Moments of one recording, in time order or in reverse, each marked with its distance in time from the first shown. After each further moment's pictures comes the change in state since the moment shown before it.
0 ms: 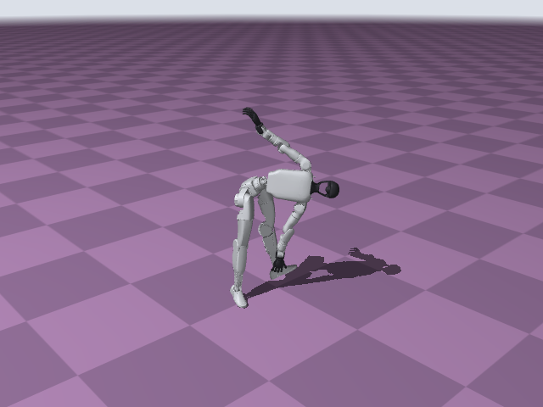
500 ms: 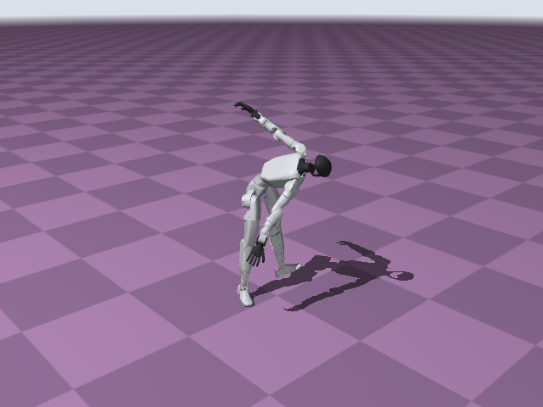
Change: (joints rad) left arm 0.668 -0.049 0.217 -0.114 0.420 0.163 -0.421; right arm 0.223 0.077 0.334 0.148 -0.126 0.010 -0.132; waist -0.804 -0.124 0.000; left_leg 0.462 -0.002 -0.036 0.018 -0.038 -0.004; right_leg 0.460 -0.028 -0.041 -0.004 -0.055 0.052
